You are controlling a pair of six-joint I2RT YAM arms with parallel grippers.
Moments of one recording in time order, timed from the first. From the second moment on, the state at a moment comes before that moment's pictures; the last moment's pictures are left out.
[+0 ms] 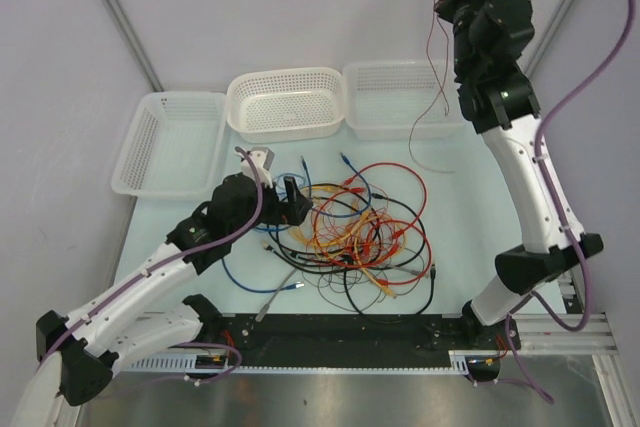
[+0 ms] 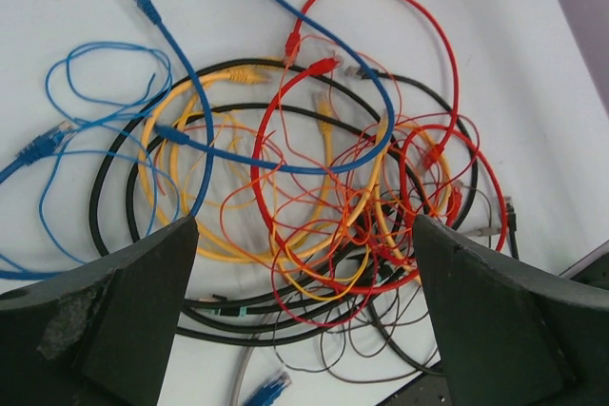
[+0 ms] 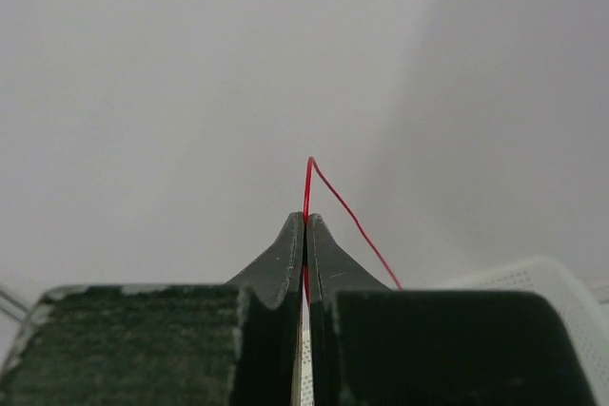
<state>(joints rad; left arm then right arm) -0.71 0.91 0.78 -0.30 -0.11 -0.49 0.43 1.58 2.12 -0.16 0.48 0.34</state>
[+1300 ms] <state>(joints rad) -0.71 0.98 0.70 -0.29 -0.12 -0.50 0.21 2.10 2.04 -0.20 0.21 0.57</state>
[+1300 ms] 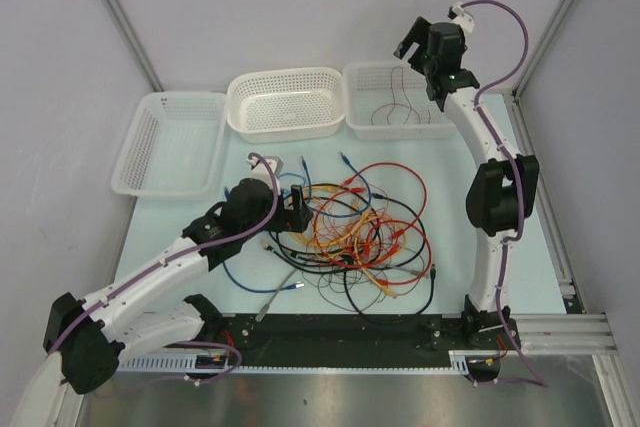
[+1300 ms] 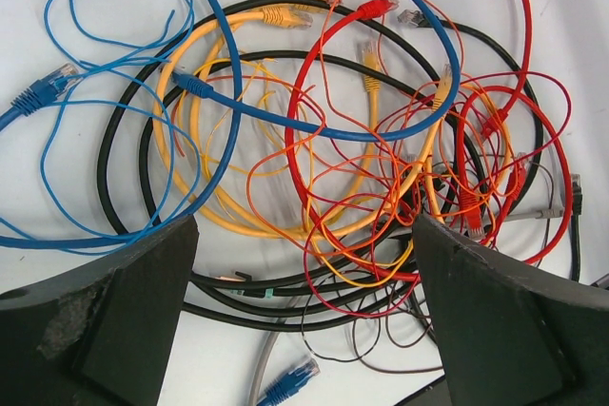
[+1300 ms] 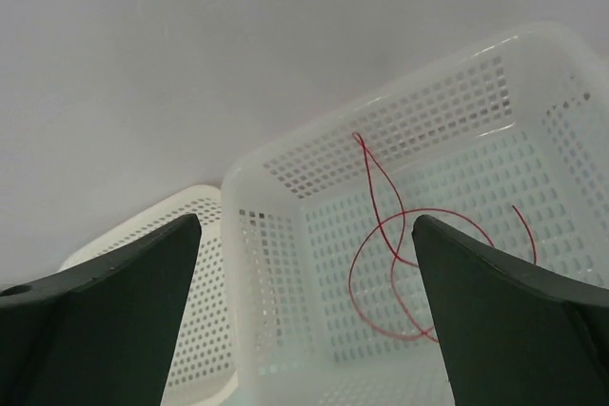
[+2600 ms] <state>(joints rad) -0.71 0.92 0.68 -0.30 -0.07 -0.59 0.82 1.02 0.75 -0.40 0.36 0.78</state>
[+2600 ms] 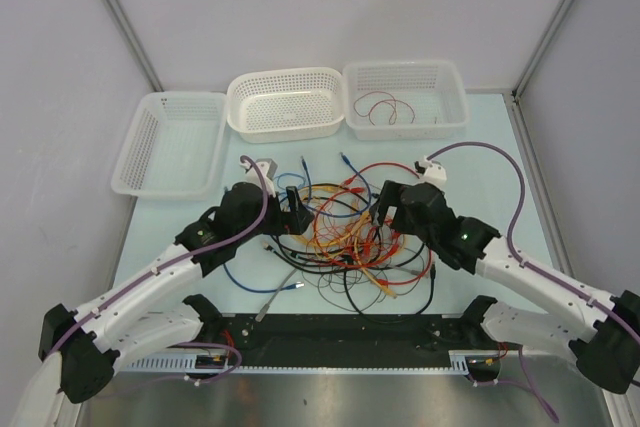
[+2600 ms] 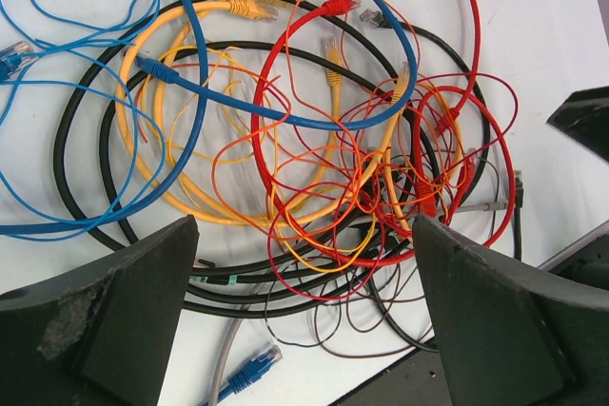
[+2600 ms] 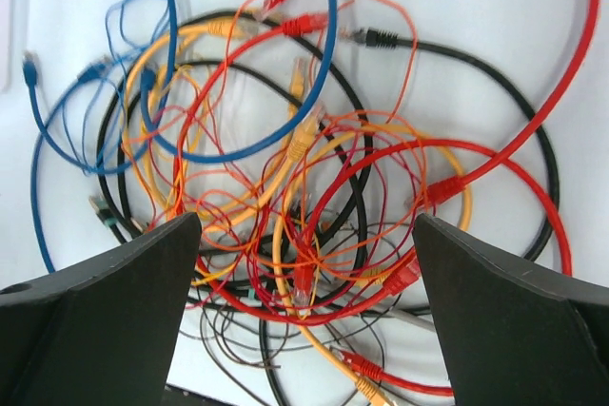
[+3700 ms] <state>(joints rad) -0.71 0.89 0.67 -0.31 -0.07 -0.58 0.77 0.88 1.17 -0.32 0.16 0.64</state>
